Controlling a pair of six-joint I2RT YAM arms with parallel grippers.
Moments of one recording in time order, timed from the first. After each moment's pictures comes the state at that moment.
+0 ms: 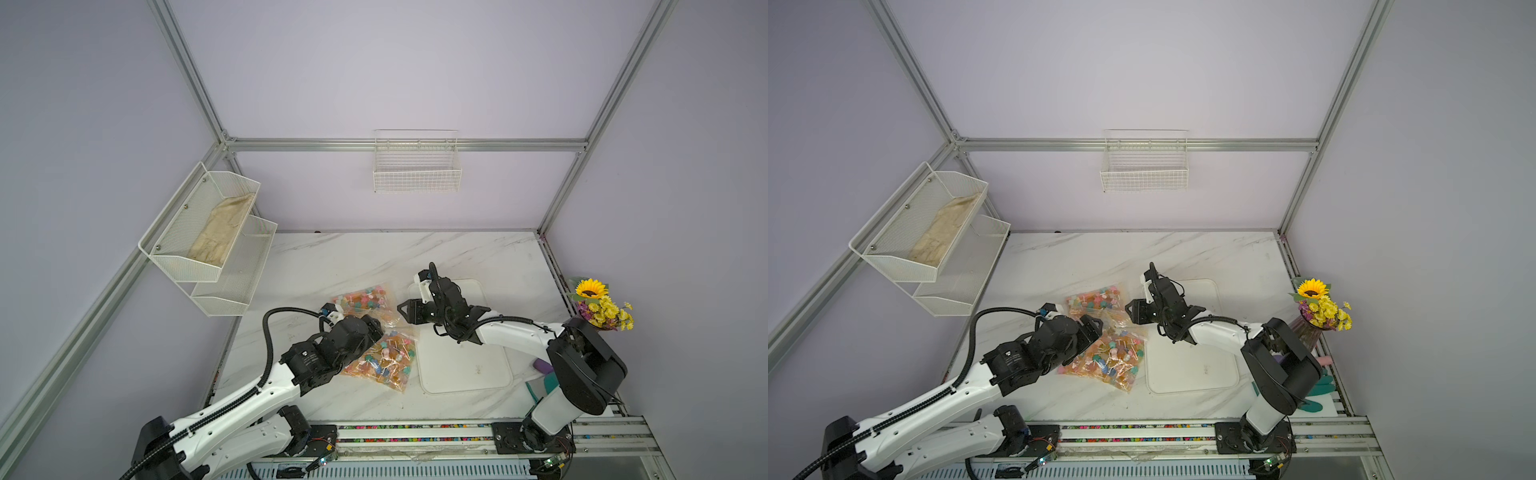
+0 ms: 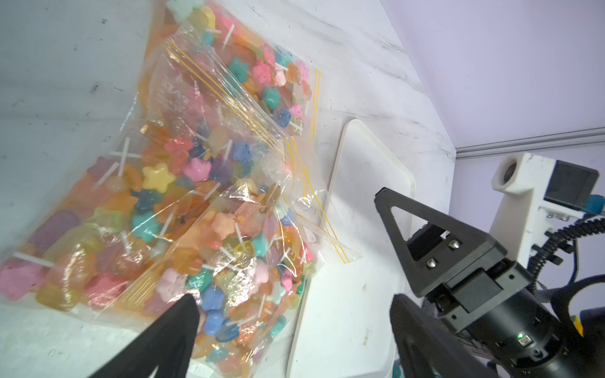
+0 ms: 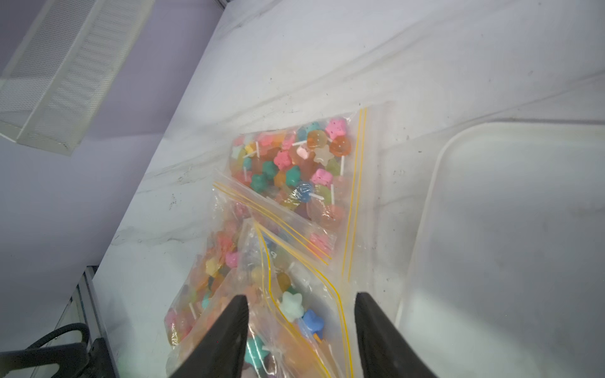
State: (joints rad) left arm -0.83 0.85 0.70 -0.61 -0.30 -1.34; right arm 0.69 1.60 0.93 0.10 -0.19 0.51
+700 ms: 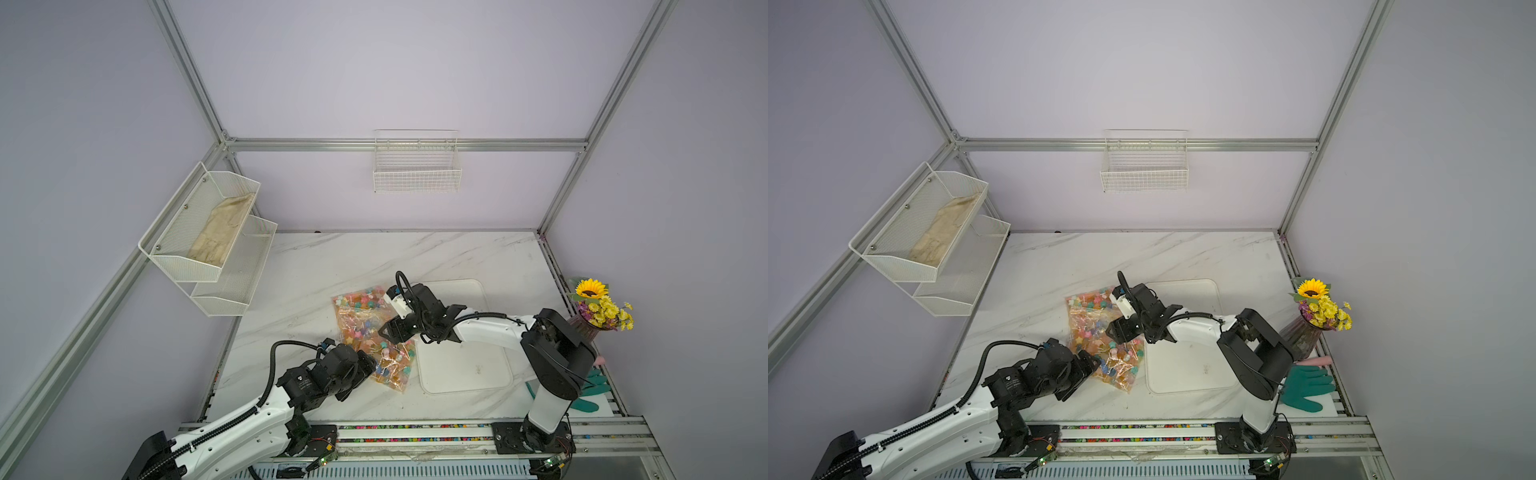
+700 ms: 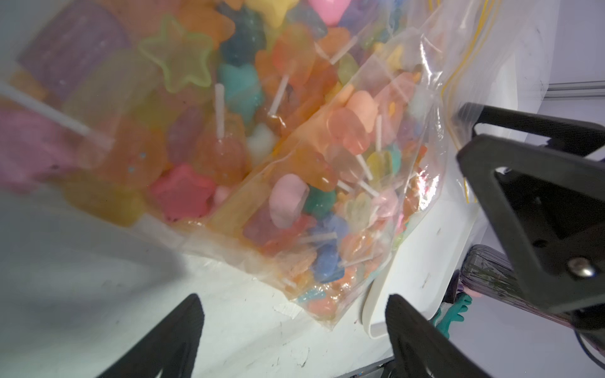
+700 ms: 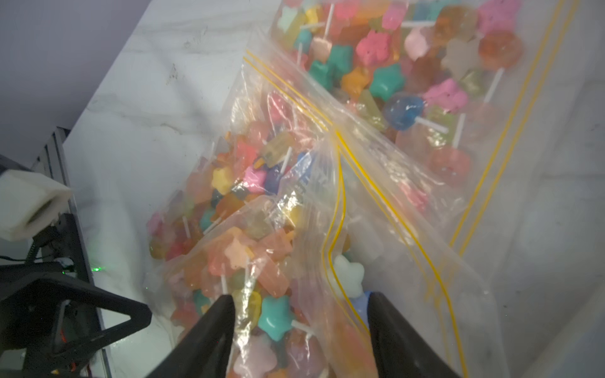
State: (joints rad) left arm -0.82 0.78 0.35 -0.45 -0.04 -1.46; right arm 0.81 1.81 1.06 -0.07 -0.30 0.28
